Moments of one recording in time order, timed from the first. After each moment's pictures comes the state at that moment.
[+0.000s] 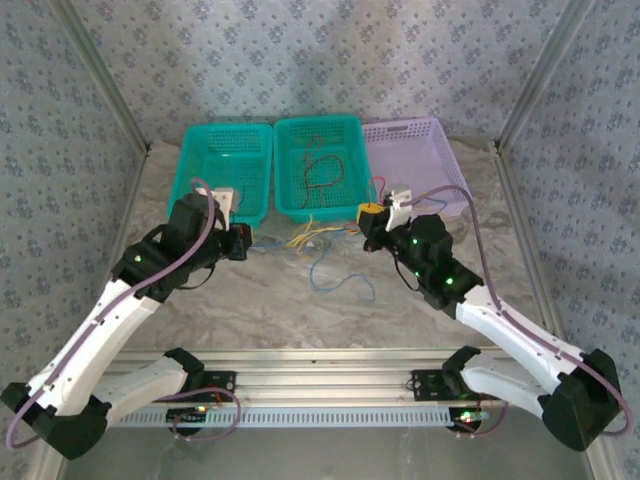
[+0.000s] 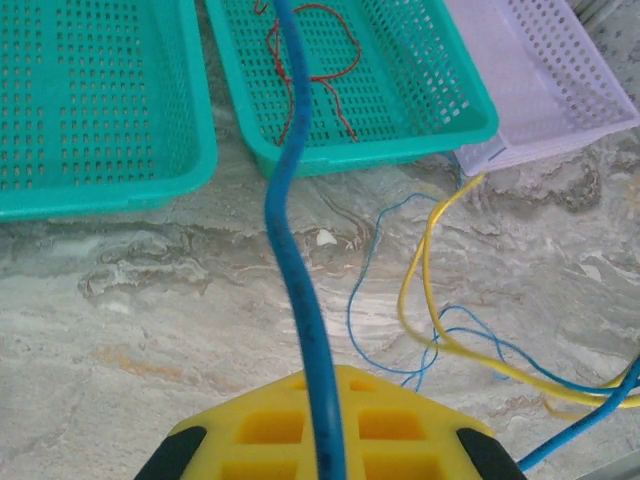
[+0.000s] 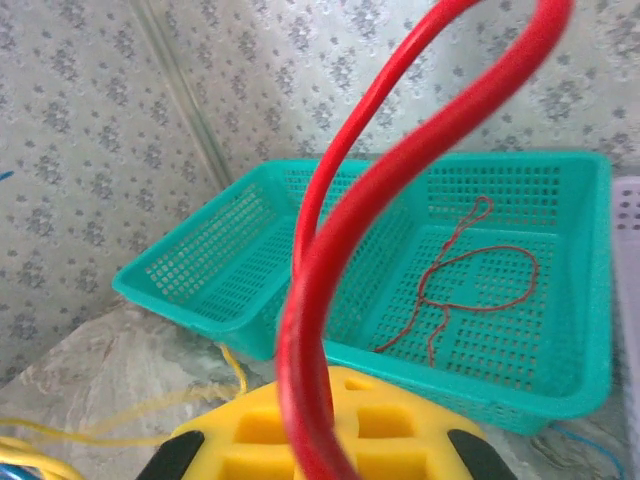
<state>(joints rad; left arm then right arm) -0.59 0.97 1.19 -0.89 -0.06 -0.45 0.62 0.98 0.70 0.17 0.01 0.26</state>
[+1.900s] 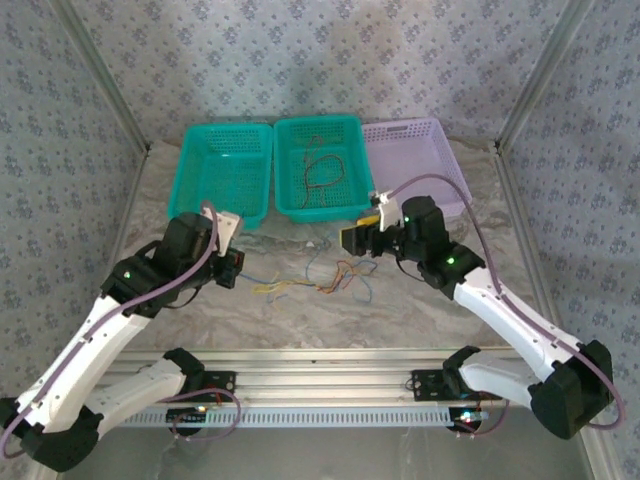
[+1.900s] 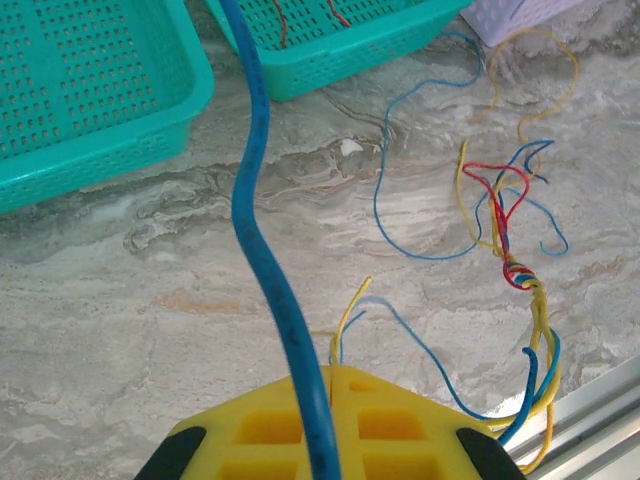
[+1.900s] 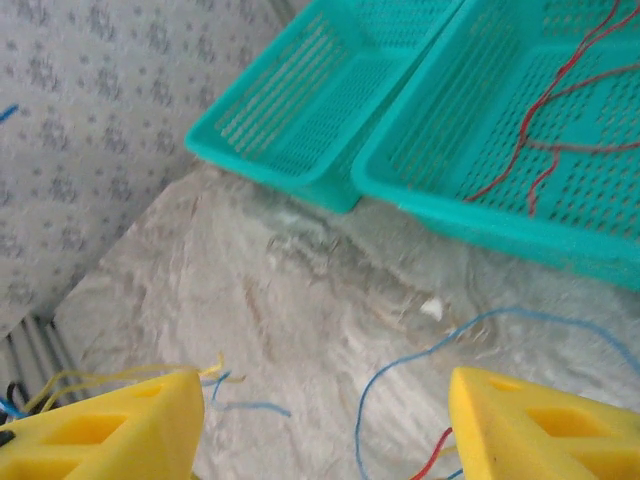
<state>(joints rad) -0.64 0.87 1.12 -1.03 -0.04 -0.22 0.57 1.09 0.86 -0.21 -0.35 0.31</state>
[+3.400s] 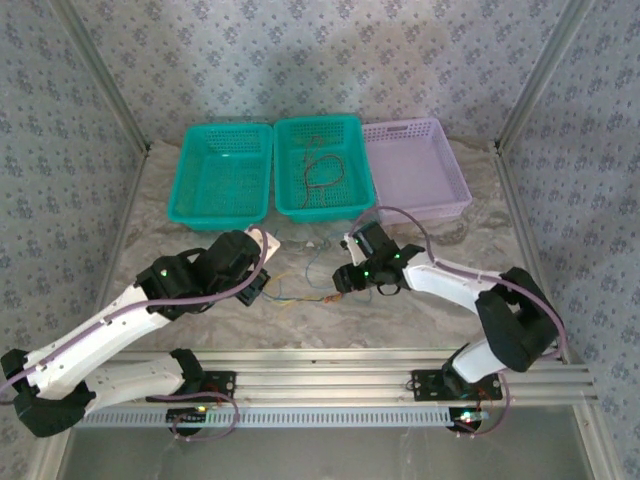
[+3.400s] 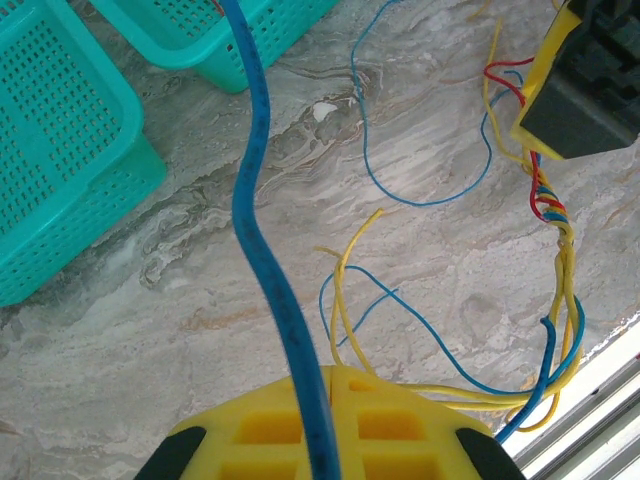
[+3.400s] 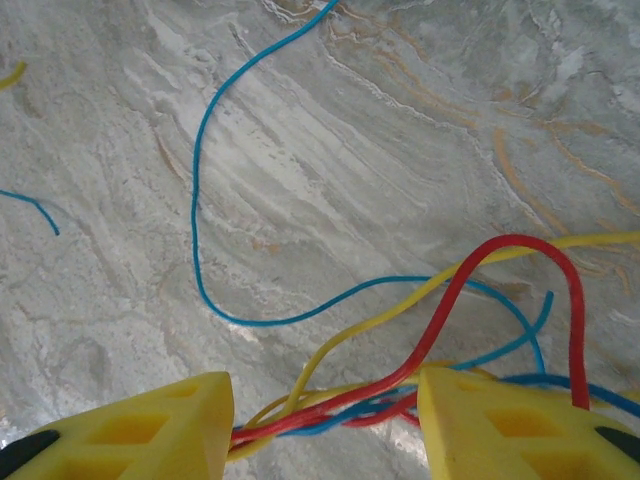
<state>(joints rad) -0.97 0.97 1.12 -1.05 -0.30 -0.12 0.68 1.50 0.82 -0.34 -0.22 0.30</state>
